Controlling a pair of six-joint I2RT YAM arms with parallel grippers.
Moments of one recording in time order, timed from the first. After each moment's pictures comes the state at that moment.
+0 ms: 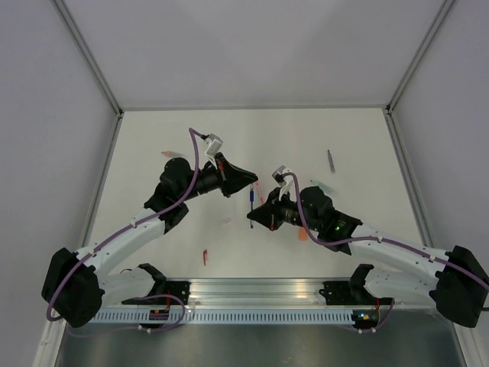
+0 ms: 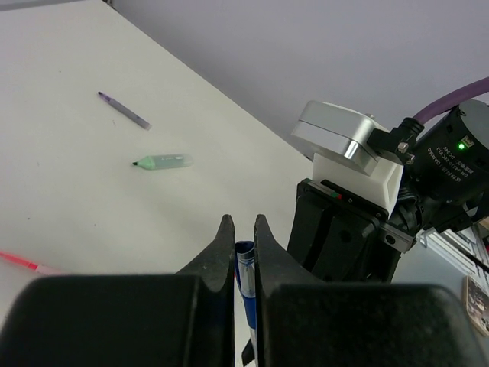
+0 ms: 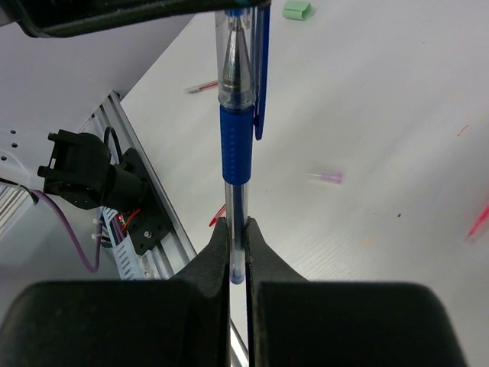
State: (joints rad) left arm -0.61 1.13 0.74 0.41 0.54 -0.50; right arm 0.89 1.09 0.60 0.24 -0.22 0.50
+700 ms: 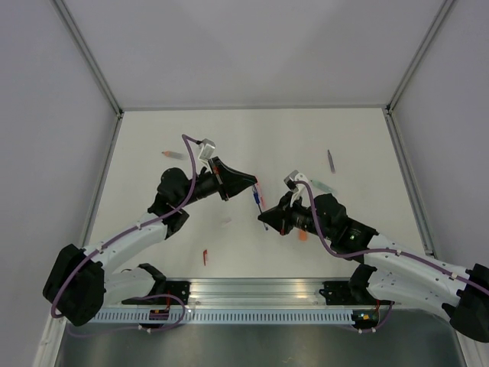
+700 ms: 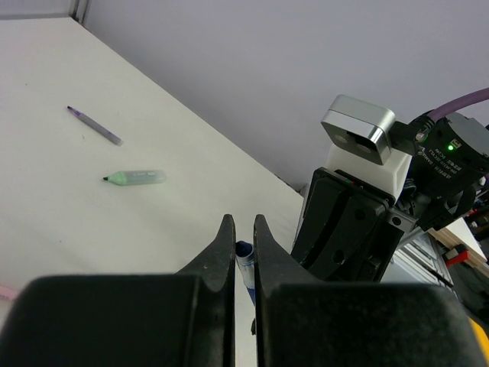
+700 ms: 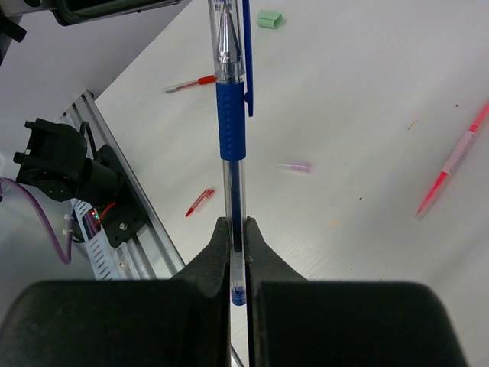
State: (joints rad) left arm -0.60 1.14 0.61 0.69 0.58 -0.66; right arm 0.90 0.89 0.55 0.12 -0.13 0.43
